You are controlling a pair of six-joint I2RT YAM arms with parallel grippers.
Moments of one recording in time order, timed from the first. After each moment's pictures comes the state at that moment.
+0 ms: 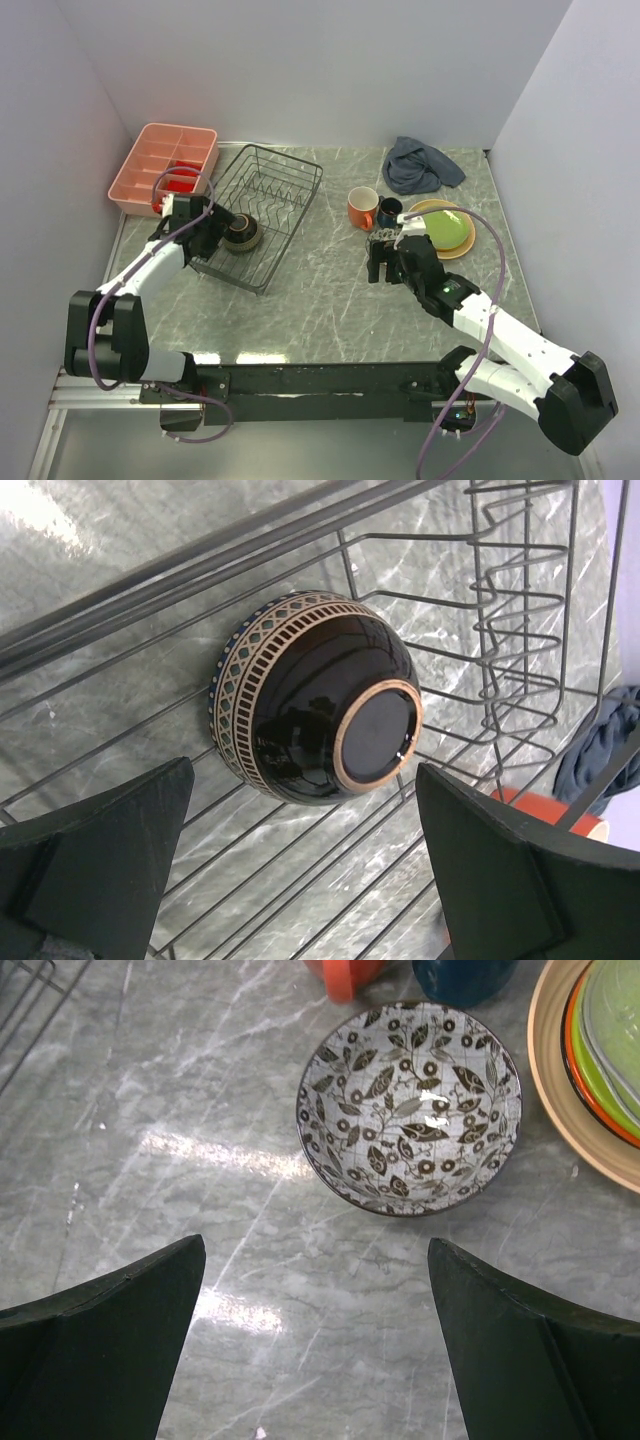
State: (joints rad) left arm -0.11 1.37 0.83 -0.22 -0.07 -1.06; right arm 0.59 0.95 0.59 -0.24 0.26 0.34
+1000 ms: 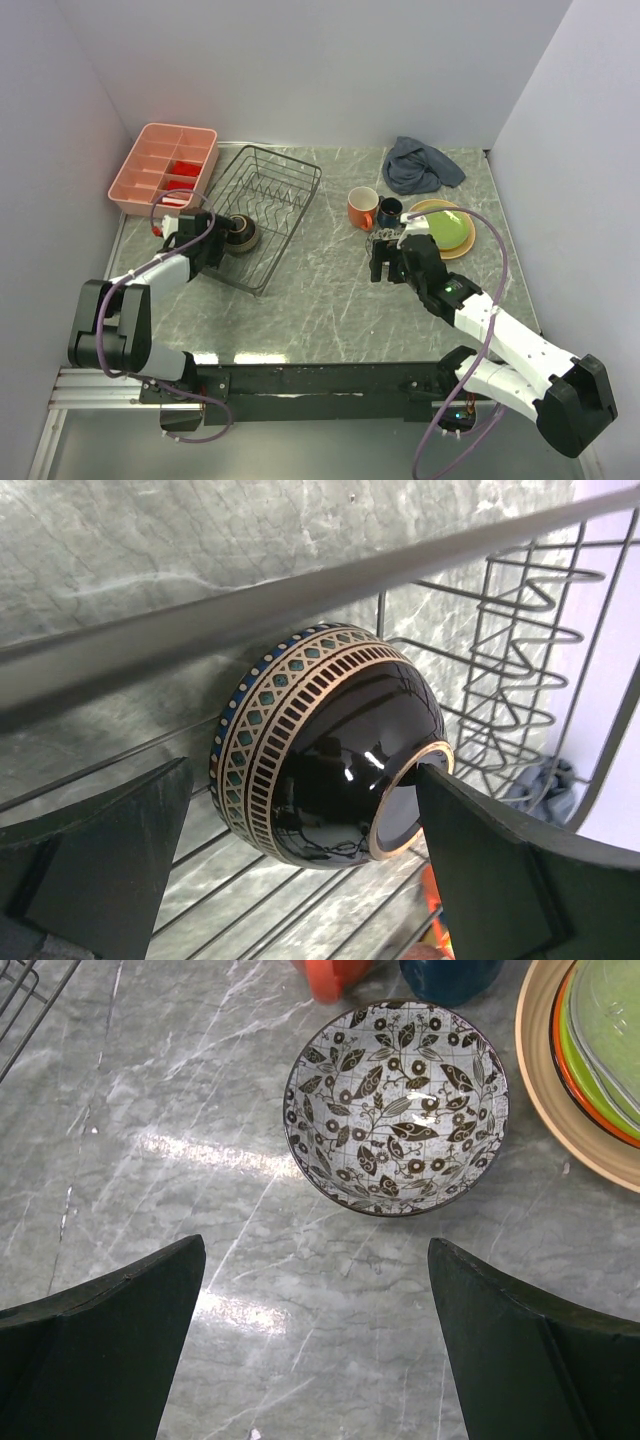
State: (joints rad) left arm -0.11 1.42 0.65 0.05 -0.12 -1.31; right arm 0.56 0.94 0.58 -0.24 0.24 0.33
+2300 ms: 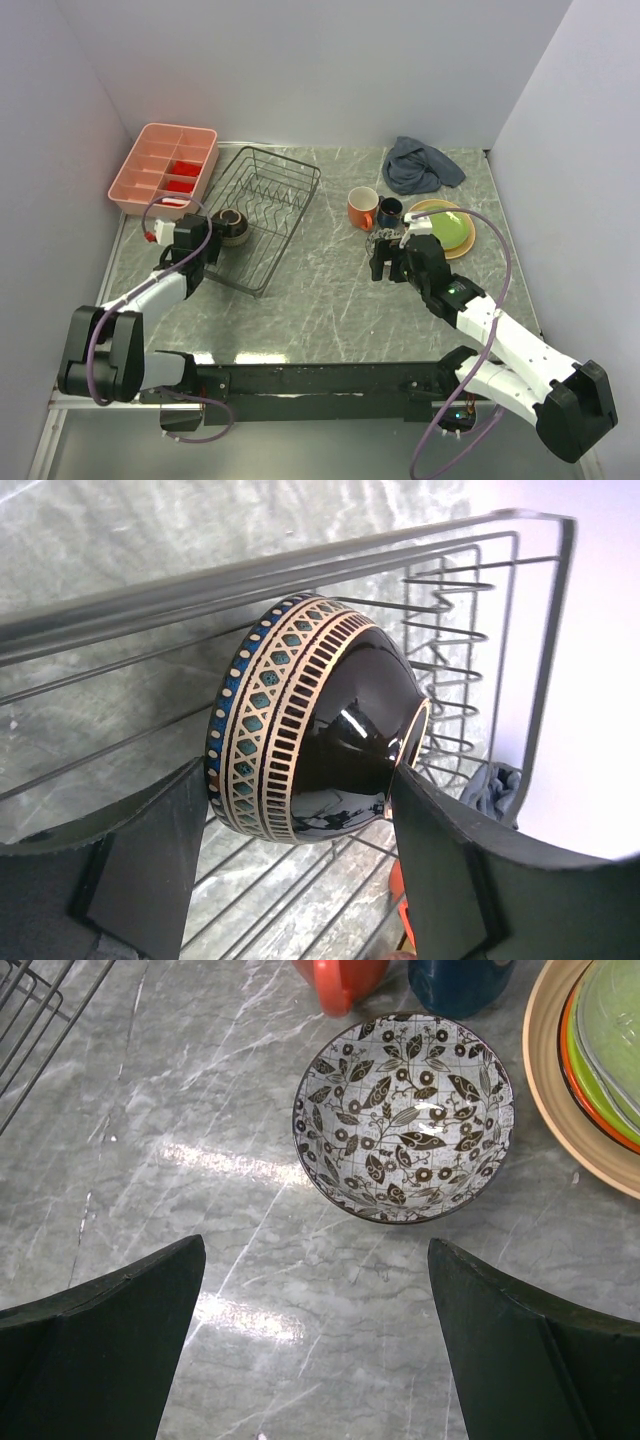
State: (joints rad) left arm -0.14 1.29 0.54 0.19 -0.21 -1.34; right arm 0.53 0.92 0.56 -0.21 0.20 0.33
